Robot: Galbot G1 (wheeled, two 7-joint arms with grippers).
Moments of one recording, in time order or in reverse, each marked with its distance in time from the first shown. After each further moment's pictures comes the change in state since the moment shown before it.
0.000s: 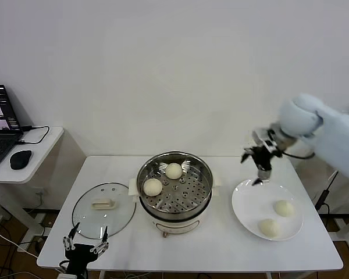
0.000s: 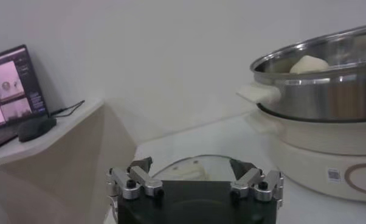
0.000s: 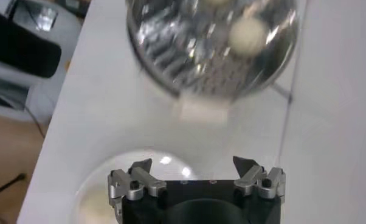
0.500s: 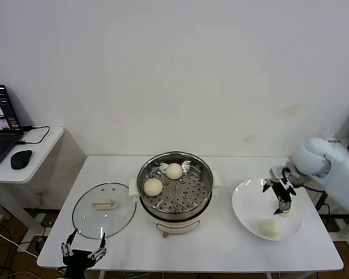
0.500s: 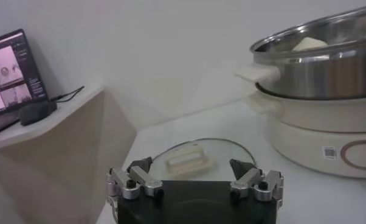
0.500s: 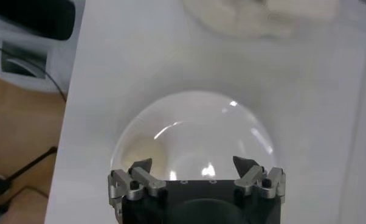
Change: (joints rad) left arm 0.019 0.000 -0.016 0.015 0.000 0.000 0.004; right arm -0.338 -0.042 0.191 -0.053 -0.166 0.045 0.028
